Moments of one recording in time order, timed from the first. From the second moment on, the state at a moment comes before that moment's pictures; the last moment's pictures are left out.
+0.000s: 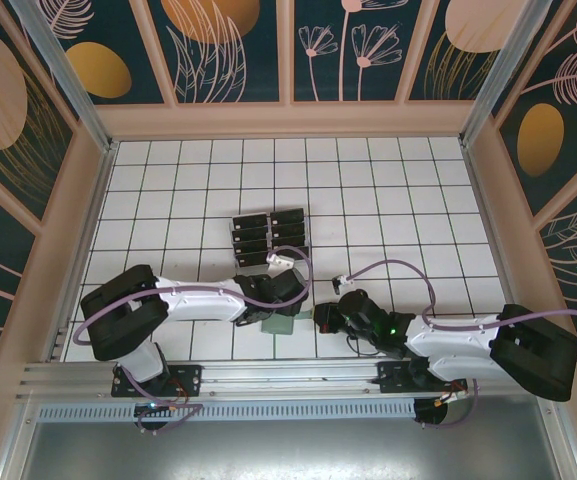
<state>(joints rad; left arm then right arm) -1.11 1.65 0.82 -0.28 -0.38 -0.75 1.09 1.10 0.16 0.31 0.09 0.97</state>
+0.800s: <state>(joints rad) -1.11 1.48 0.80 -0.39 -0.48 -0.73 1.09 1.05 0.14 0.30 0.18 1.06</state>
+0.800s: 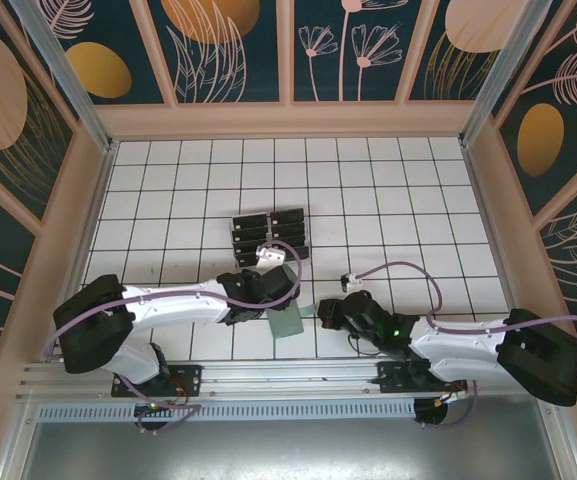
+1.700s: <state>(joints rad) -1.17 1.63 0.87 -0.37 -0.34 -0.73 1.11 1.05 0.12 0.30 0.19 1.11</state>
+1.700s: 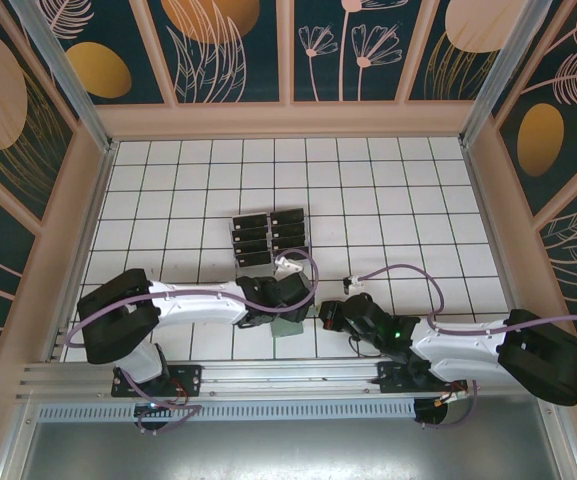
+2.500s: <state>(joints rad) -1.19 1.69 0.88 -0.39 -0.39 -0.73 1.14 1.05 0.10 0.34 0.22 1.16</state>
